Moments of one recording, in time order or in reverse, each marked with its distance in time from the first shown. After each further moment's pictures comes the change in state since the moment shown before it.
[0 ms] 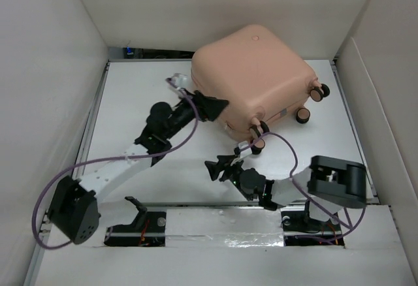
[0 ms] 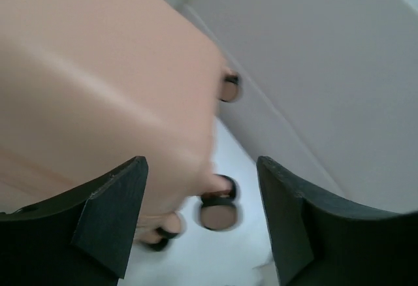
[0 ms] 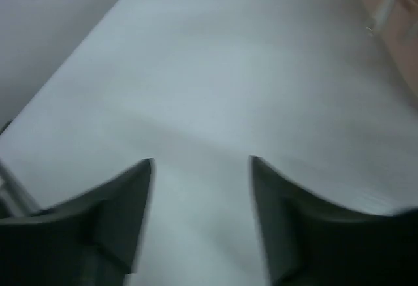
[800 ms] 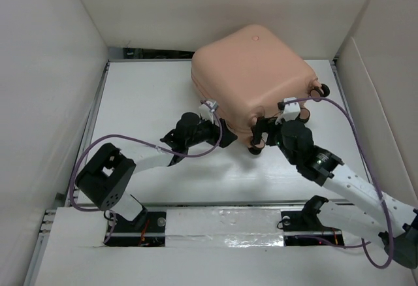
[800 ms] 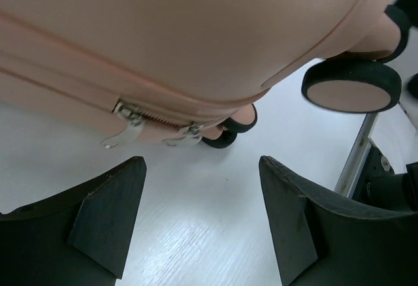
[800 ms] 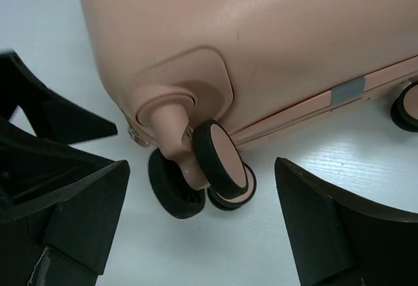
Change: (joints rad) left arm -0.009 0.269 -0.138 -0.018 0.069 0.222; right arm -0.497 -0.791 0.371 -1.389 -0.174 -0.140
